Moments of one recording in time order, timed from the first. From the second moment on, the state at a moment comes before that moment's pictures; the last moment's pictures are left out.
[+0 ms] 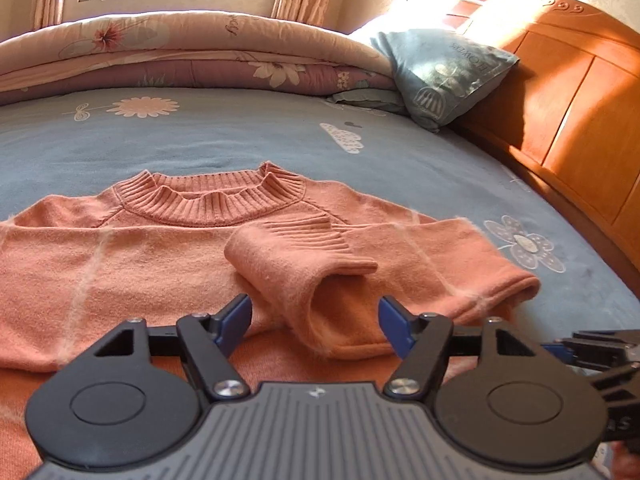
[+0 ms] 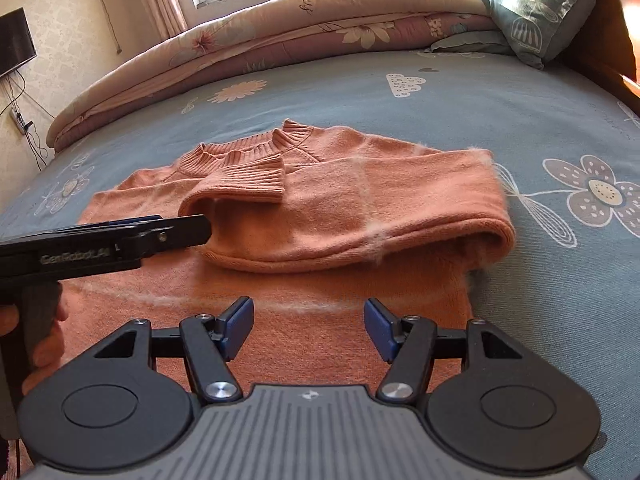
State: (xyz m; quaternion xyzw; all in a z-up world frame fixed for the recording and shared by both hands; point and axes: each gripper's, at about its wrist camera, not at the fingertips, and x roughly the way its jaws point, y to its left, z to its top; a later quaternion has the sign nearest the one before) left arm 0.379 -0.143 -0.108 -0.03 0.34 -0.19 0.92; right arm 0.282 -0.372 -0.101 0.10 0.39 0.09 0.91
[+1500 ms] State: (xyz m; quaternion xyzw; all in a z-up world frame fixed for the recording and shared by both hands) left arm 0.407 -0.091 -0.131 -0.07 0.31 -0.15 0.94; right arm 0.308 -0.429 -0.115 0.01 0.33 -0.05 0.94
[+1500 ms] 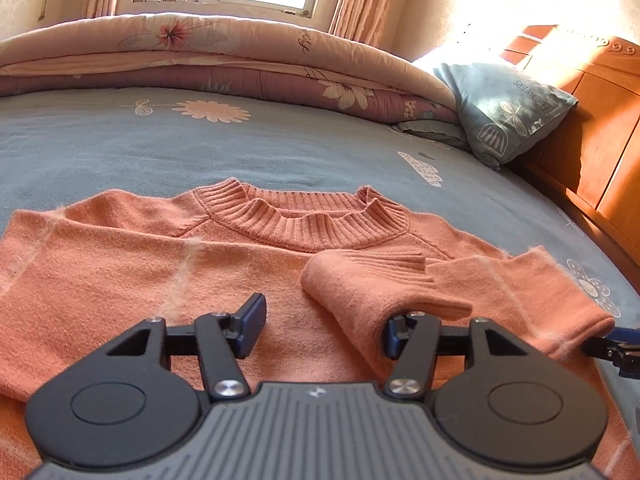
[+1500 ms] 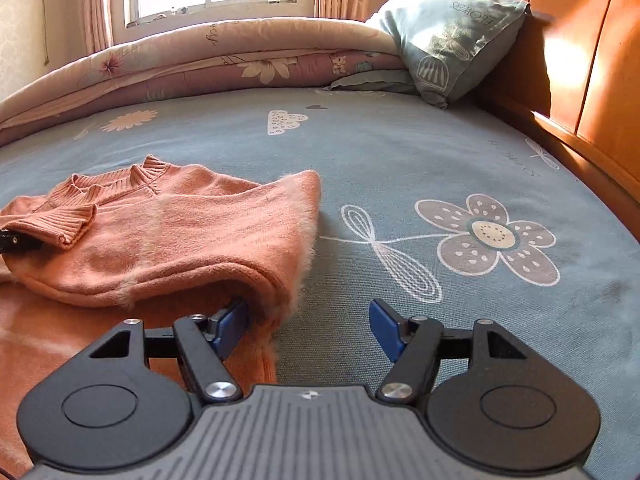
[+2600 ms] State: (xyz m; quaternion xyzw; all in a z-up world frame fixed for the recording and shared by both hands) left arm 0.408 -0.049 -0.134 -0.15 0.32 -0.10 0.93; right arm 0.294 -0.392 -0.123 -0.22 0.28 -0.10 0.93
